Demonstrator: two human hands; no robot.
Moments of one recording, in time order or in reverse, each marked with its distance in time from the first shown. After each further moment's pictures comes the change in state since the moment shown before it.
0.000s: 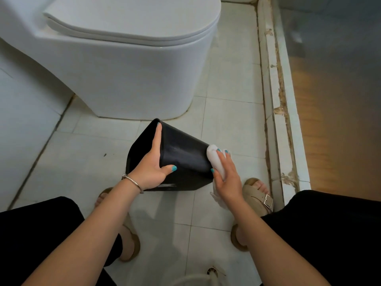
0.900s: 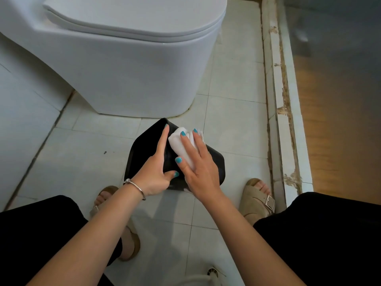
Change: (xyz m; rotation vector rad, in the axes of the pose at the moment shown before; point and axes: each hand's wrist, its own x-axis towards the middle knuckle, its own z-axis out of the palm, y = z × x) left_hand -0.003 -0.008 0.006 -0.021 -0.019 0.054; right_hand -0.001 -0.099 0.019 -0.027 -0.092 -0.302
